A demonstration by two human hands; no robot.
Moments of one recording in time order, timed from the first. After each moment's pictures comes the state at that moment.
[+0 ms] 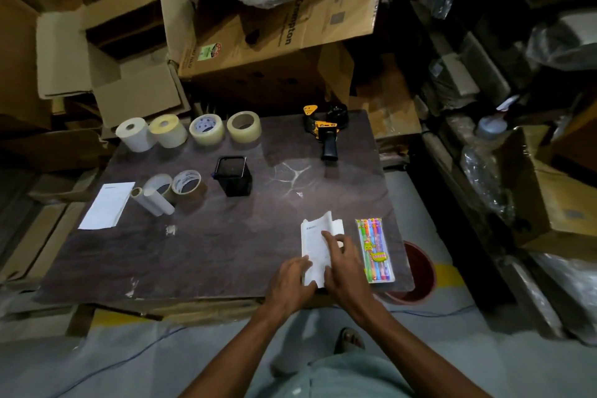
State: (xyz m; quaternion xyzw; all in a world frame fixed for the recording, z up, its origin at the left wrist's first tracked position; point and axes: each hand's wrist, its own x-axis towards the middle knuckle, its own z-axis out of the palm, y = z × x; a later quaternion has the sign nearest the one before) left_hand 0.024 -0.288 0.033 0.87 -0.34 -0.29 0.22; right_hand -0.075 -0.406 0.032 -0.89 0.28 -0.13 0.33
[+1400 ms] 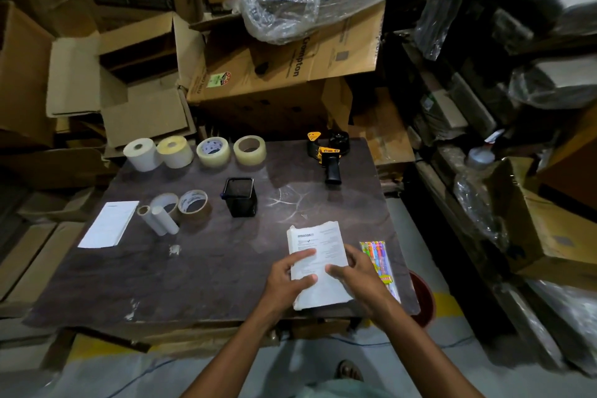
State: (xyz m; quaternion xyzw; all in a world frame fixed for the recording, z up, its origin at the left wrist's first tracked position) left_hand 0.056 -0.282 0.083 0.68 -0.20 -0.37 0.60; right_hand -0.062 -0.416 0.109 -0.61 0.38 -0.10 0.69
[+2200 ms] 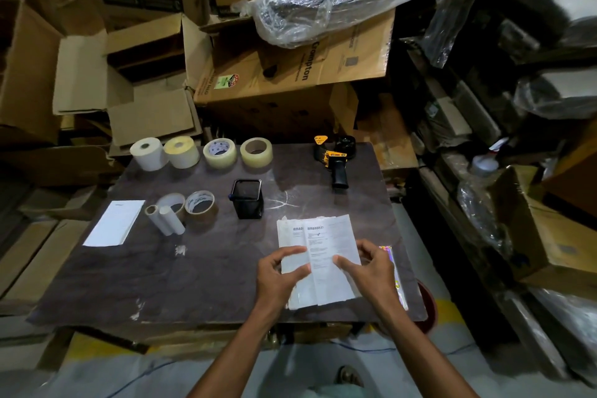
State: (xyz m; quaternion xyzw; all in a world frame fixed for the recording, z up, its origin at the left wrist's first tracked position) left_hand 0.064 -0.267 0.116 0.69 -0.14 -0.27 0.66; right_hand -0.057 -0.412 0.119 -0.70 0.38 -0.24 0.56
